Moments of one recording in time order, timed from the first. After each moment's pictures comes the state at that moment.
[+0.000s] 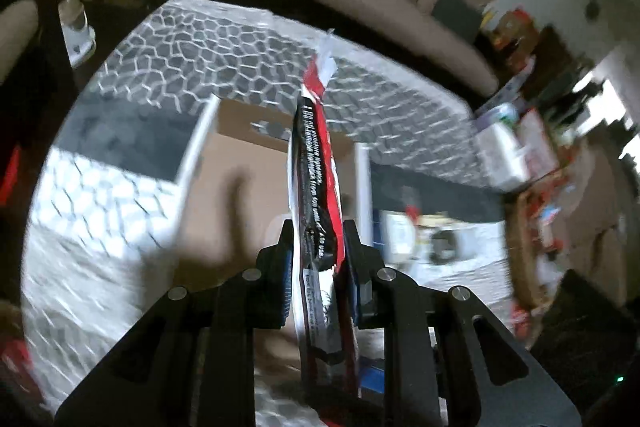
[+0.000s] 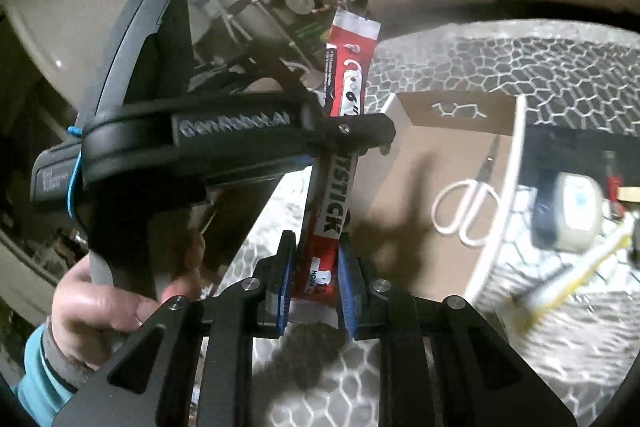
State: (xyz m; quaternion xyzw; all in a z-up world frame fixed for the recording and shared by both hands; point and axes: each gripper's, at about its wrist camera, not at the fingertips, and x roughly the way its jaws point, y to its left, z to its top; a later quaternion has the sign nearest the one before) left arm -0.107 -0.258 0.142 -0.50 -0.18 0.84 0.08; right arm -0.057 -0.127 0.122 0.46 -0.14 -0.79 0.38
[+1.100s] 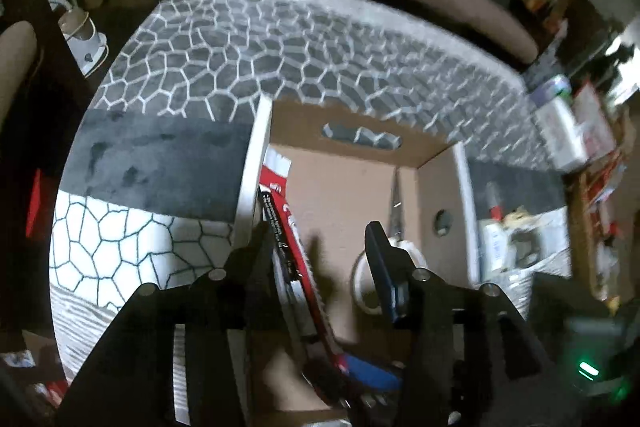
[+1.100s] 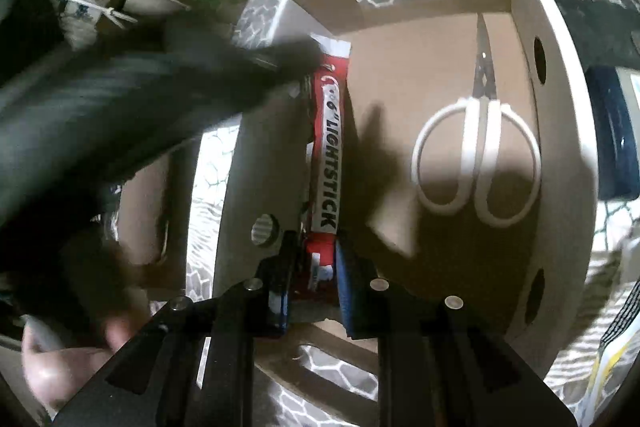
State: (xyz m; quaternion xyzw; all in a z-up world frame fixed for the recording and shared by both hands) left arm -0.155 -0.287 0.099 -0.54 -0.14 0.83 0.05; right arm -0.112 -0.162 0.032 0.61 -0.20 -0.72 0.25
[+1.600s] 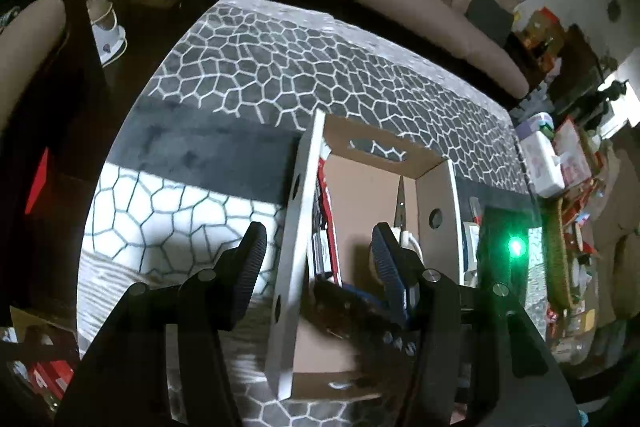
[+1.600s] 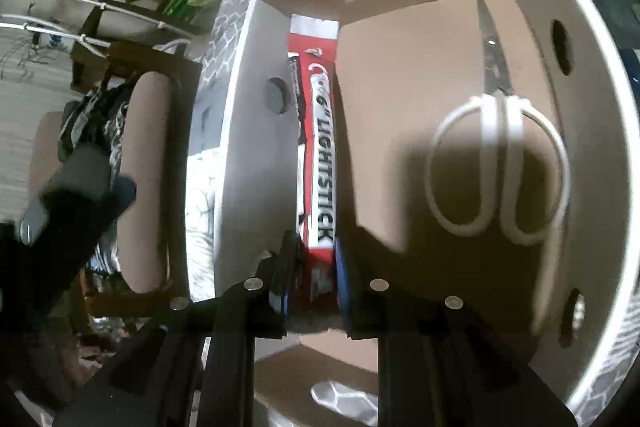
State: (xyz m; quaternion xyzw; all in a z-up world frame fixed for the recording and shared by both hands) left arm -0.109 -0.342 0.121 -0.51 -0.19 0.84 0.04; right arm -0.133 -0.180 0.020 0.62 -0.23 -0.72 0.21
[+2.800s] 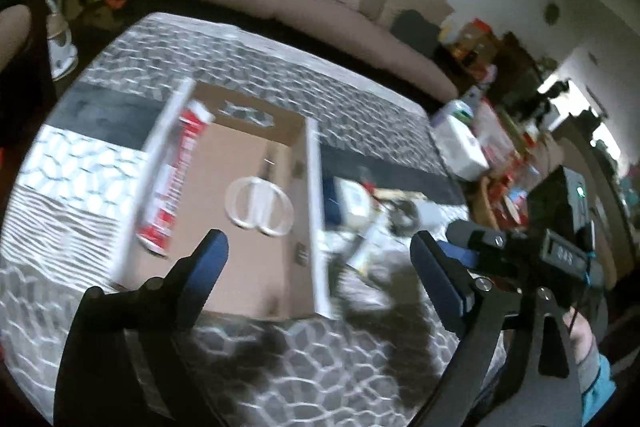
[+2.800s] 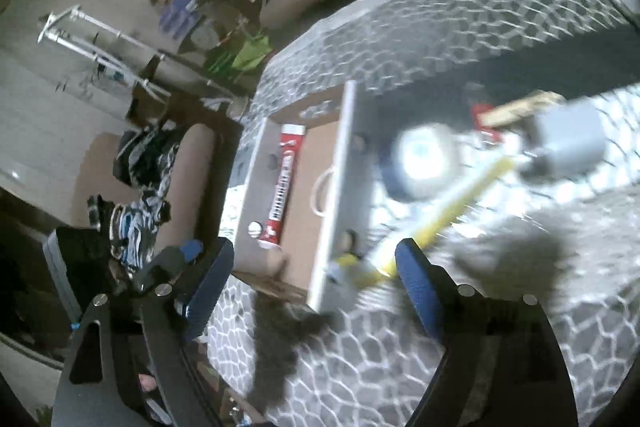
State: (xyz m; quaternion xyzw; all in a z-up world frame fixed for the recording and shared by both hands) left arm -0.011 -0.223 0.147 -0.44 -0.20 0.87 0.14; right arm -0.047 0.039 0.122 0.51 -0.27 -0.78 0.24
